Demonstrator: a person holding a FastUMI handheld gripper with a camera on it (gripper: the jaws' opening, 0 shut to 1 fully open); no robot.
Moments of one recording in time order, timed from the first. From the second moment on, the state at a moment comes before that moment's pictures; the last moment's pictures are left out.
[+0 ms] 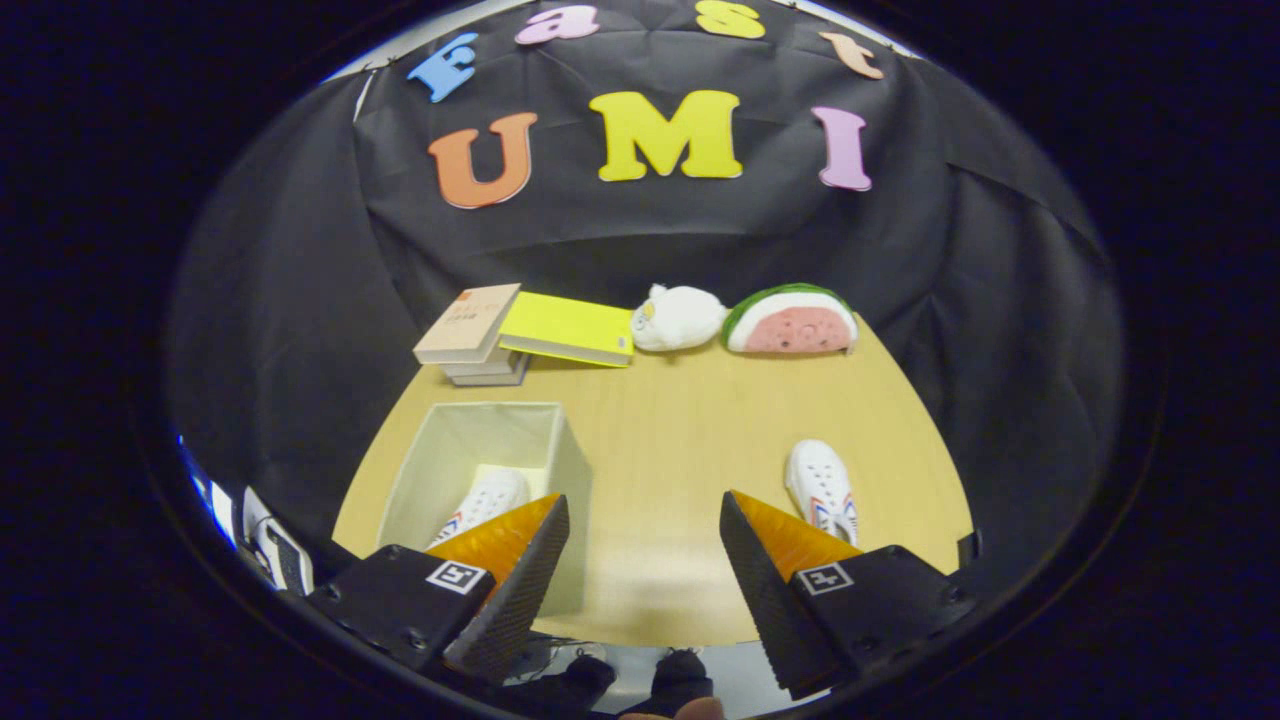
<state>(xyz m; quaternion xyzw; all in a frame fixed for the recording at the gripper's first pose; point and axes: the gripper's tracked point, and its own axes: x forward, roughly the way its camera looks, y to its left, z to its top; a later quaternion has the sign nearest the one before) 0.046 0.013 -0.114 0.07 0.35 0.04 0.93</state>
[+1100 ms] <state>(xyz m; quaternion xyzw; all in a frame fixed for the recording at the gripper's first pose) 0.145 -0.178 -0.356 0.08 0.58 0.05 0.81</state>
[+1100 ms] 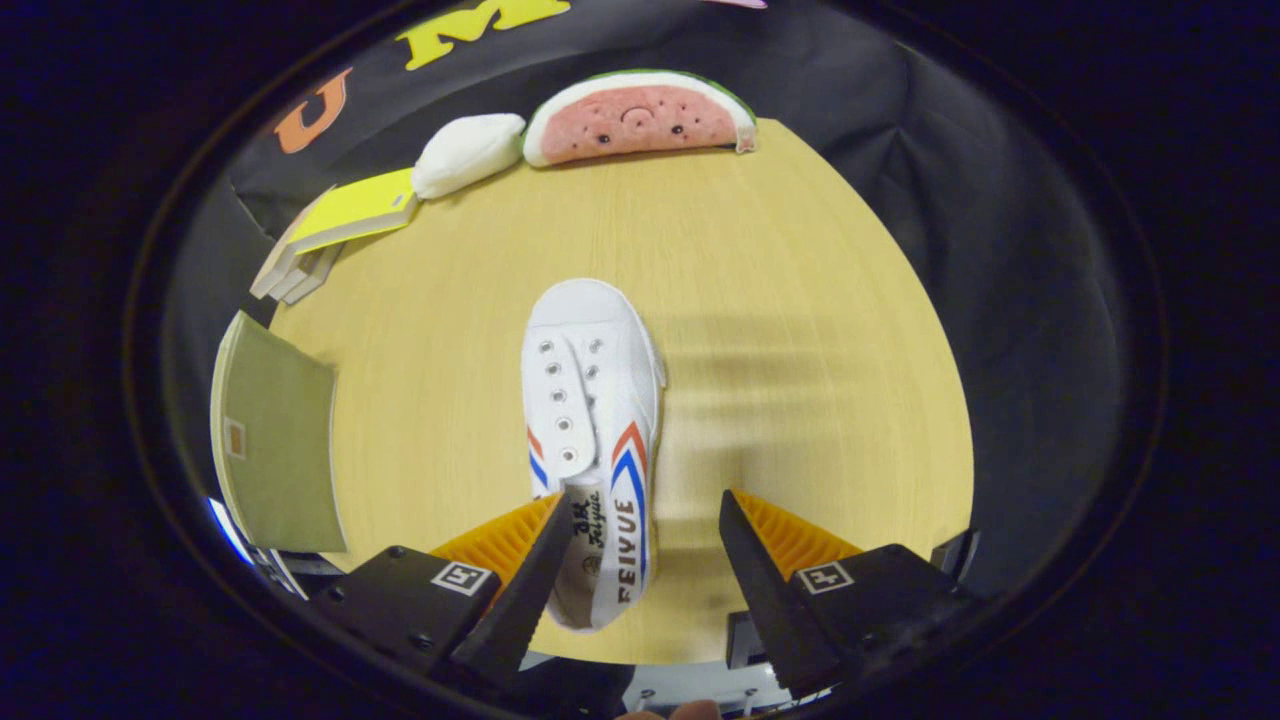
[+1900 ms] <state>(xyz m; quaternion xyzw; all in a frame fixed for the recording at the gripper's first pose) 0.150 -0.158 -0.363 0.14 0.61 0.09 0.78</state>
